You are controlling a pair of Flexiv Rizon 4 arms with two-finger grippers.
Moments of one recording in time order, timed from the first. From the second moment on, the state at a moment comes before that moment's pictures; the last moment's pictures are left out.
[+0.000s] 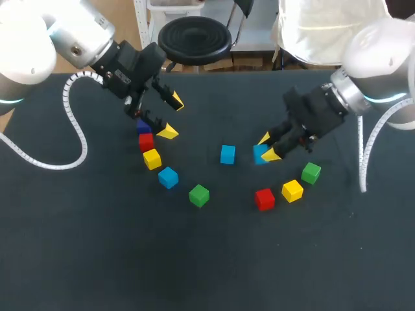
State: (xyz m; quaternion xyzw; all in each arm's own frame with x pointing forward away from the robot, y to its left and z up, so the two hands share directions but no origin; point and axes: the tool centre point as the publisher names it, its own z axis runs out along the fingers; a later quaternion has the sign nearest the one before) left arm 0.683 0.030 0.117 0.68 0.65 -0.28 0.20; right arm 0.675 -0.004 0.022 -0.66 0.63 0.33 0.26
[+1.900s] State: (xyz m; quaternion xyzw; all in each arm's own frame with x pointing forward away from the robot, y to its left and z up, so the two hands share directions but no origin) left arm 0.683 0.030 0.117 0.68 0.65 -0.28 0.20; right arm 0.707 0.020 -0.008 -0.66 0.62 0.34 0.24
